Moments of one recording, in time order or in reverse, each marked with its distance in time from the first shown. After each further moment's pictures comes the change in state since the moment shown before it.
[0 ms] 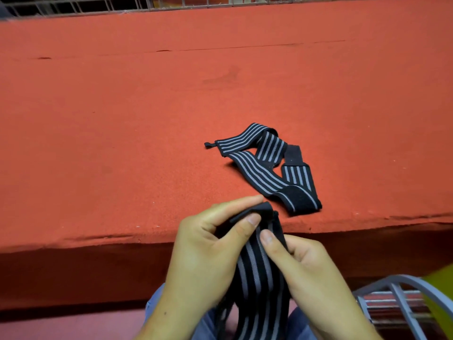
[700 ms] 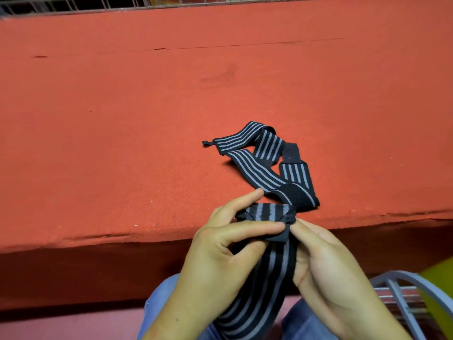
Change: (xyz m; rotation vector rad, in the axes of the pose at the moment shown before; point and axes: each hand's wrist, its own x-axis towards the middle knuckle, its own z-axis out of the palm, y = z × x) left_hand -0.006 -0.020 0.003 0.216 -0.177 0.110; right_hand 0.001 -0.027 -0.008 0.389 0.016 0.138
